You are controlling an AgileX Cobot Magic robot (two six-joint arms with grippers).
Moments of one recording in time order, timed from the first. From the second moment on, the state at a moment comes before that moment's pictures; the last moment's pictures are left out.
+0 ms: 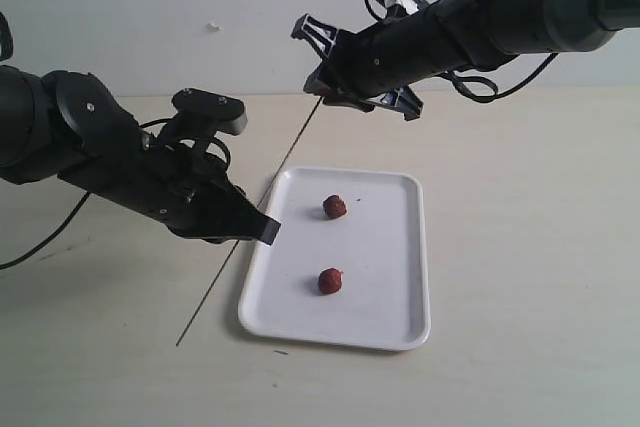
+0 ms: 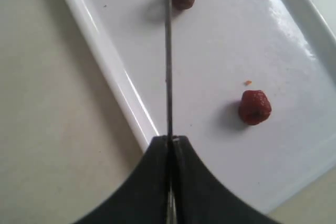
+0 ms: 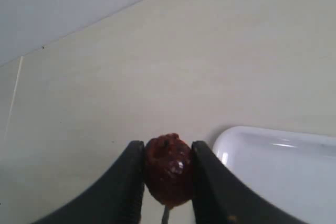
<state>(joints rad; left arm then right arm) -0.54 1.81 -1.01 -0.65 0.36 0.63 0.26 2.07 -1.51 0.97 0.39 -0.19</state>
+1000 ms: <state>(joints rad) -0.54 1.81 -1.01 -0.66 0.30 0.65 0.26 2.07 -1.51 0.99 0.43 -0.21</state>
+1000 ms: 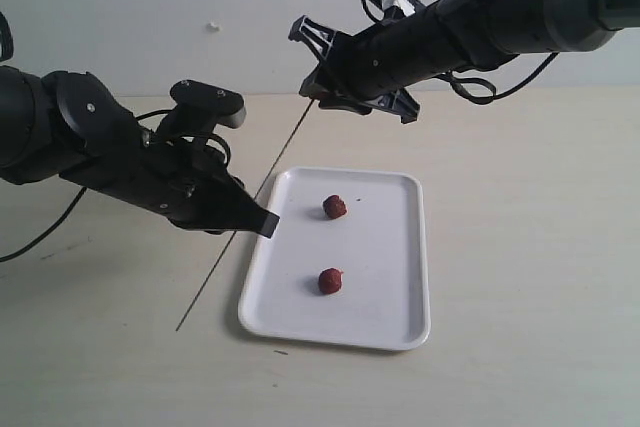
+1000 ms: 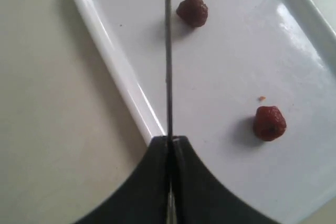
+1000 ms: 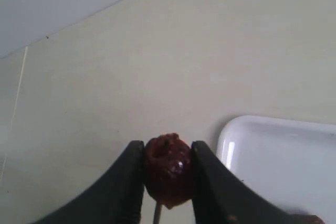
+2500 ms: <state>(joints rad) -0.54 1.89 -1.11 -0.68 0.08 0.75 0.26 2.07 -1.51 1.11 0.47 -0.36</state>
